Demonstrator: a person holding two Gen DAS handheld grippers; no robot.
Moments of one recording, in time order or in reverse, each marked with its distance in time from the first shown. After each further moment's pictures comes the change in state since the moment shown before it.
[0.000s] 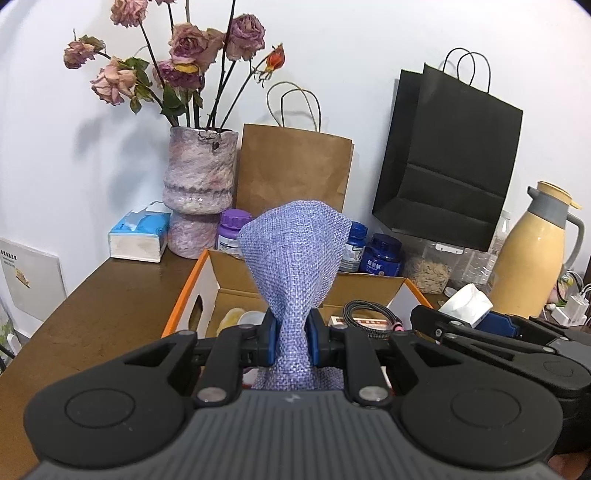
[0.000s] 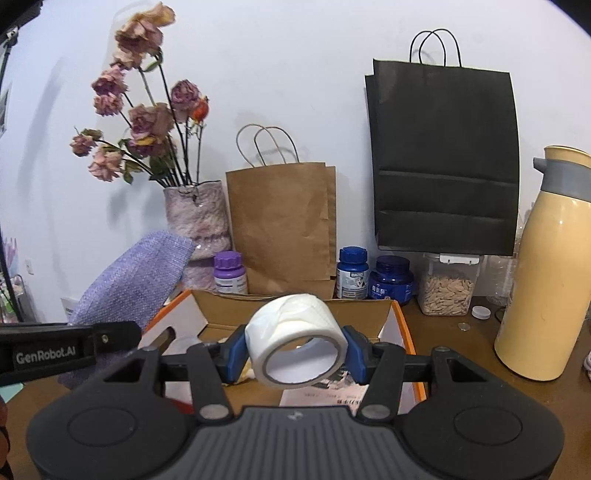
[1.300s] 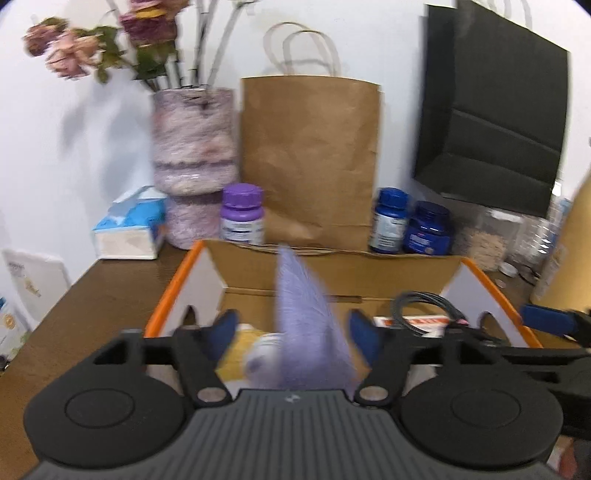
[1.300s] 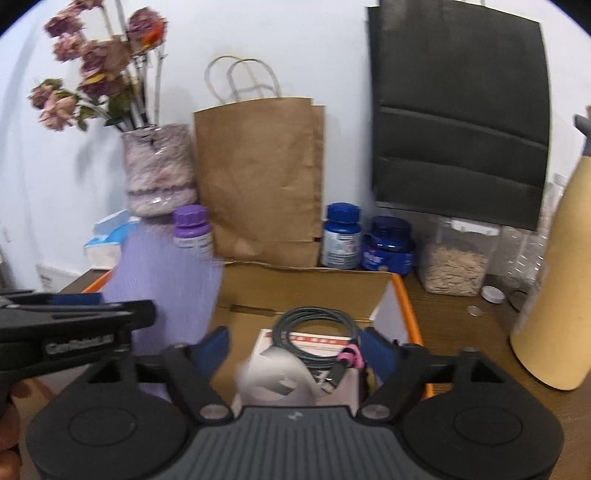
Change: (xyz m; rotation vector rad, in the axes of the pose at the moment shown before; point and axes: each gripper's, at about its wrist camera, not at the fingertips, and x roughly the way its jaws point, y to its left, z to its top) left arm 0.105 -0.002 0.006 0.066 0.080 0.132; right arm 0.094 -0.022 -0.005 -0.016 0.138 -0.044
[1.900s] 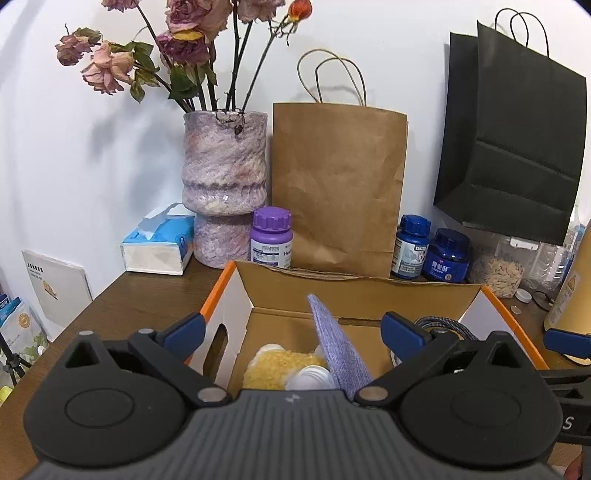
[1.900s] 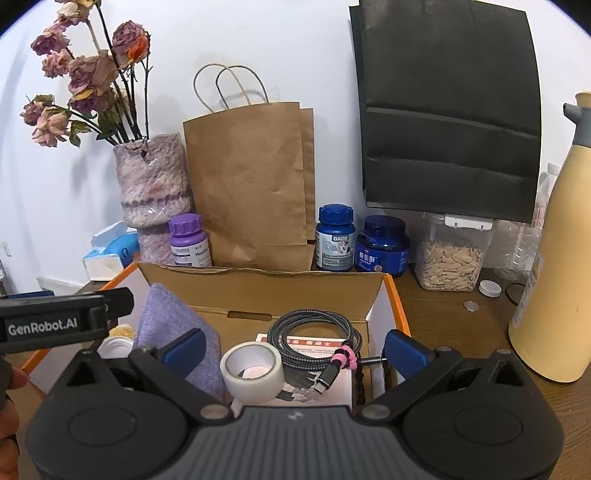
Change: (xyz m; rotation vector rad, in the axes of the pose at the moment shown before) left arm -0.018 0.010 0.008 -0.032 -0.064 0.039; right arm -0.005 -0.008 0.003 0.034 -0.002 0.019
